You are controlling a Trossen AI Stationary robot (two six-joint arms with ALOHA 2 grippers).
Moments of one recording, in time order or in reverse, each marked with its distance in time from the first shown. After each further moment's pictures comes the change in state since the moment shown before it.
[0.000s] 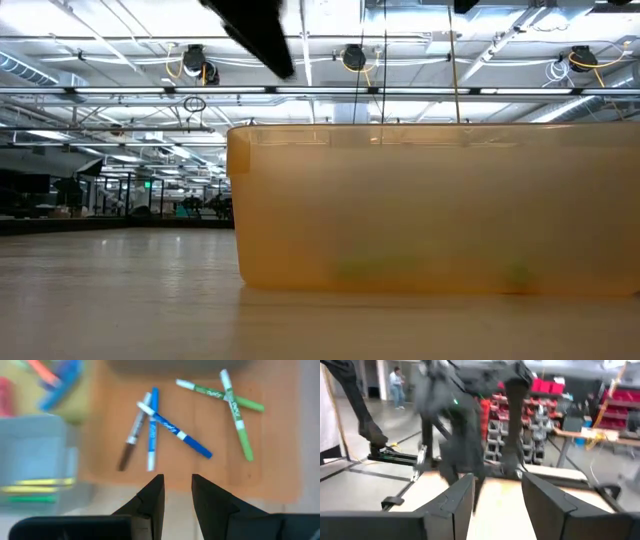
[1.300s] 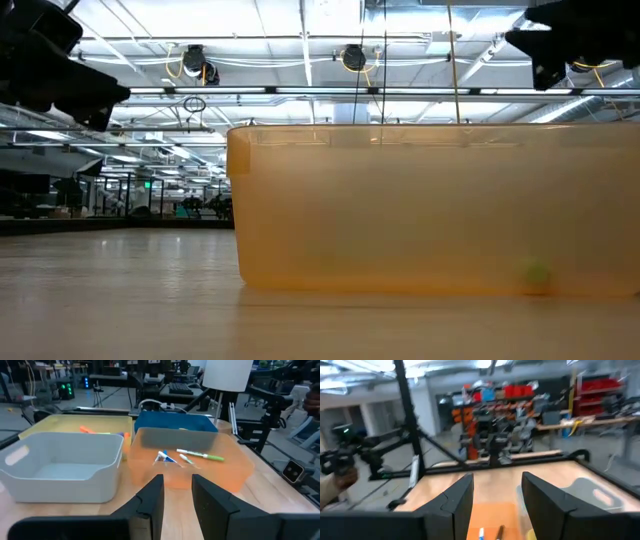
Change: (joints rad) left arm -0.063 -1.697 -1.504 0.784 -0.037 0.165; right arm 0.000 -0.862 -0.417 -0.385 0.099 0.206
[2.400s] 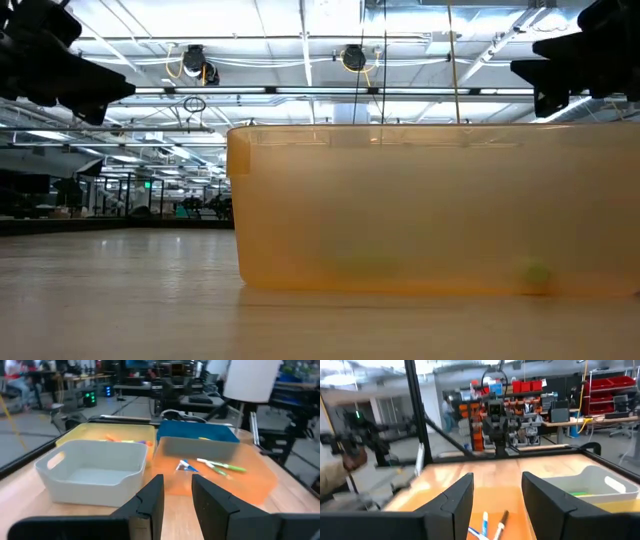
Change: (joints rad) left arm 0.020 -0.130 0.033 -0.126 -0.081 0.035; right arm -0.001 -0.145 -0.166 0.018 -0.034 -0.043
